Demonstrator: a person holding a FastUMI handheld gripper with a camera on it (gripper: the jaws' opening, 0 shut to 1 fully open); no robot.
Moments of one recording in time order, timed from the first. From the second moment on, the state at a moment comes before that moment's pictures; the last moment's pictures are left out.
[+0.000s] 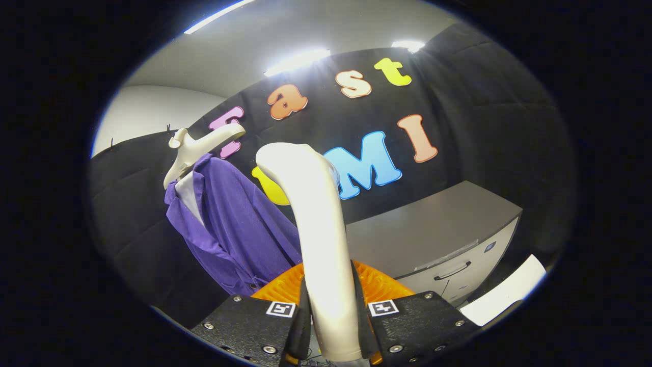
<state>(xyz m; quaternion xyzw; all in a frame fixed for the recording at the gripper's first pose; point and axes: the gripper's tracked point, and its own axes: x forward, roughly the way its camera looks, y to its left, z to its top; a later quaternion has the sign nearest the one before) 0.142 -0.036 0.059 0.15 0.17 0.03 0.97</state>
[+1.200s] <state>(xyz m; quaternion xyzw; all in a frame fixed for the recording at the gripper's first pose) 0.175 0.119 0.119 -0.03 -0.04 -0.03 1.00</state>
